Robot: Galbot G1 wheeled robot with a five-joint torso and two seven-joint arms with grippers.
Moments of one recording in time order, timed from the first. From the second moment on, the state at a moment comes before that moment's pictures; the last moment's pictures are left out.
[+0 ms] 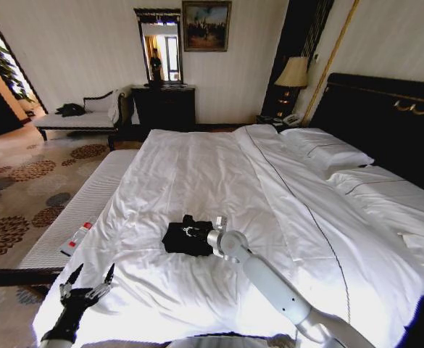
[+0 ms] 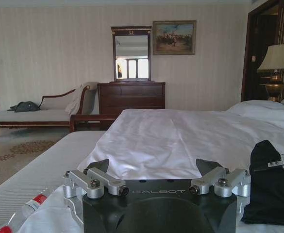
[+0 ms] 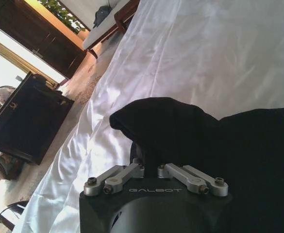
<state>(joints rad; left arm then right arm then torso) 2.25 -1.15 -0.88 -2.25 -0.54 -0.36 -0.03 -0.76 1.24 -0.16 1.64 1.33 -0.54 0.30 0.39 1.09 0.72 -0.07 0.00</state>
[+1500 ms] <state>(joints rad) 2.25 -1.15 -0.88 -2.25 -0.54 -0.36 -0.03 -0.87 1.38 -0.20 1.42 0.27 -0.07 0.14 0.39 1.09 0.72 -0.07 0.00</state>
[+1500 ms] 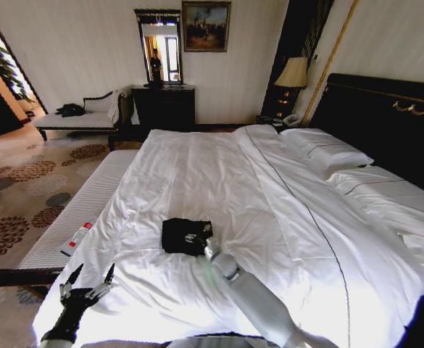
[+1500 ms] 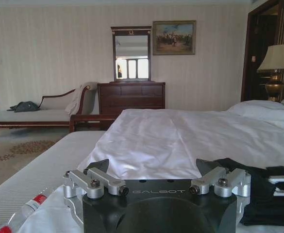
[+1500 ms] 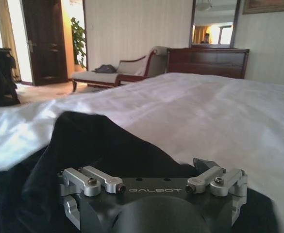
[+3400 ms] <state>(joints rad) 2.25 -1.15 -0.88 -2.25 -0.54 -0.36 -0.03 -1.52 1.14 0.61 1.91 0.24 0.13 -0.02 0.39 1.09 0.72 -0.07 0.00</state>
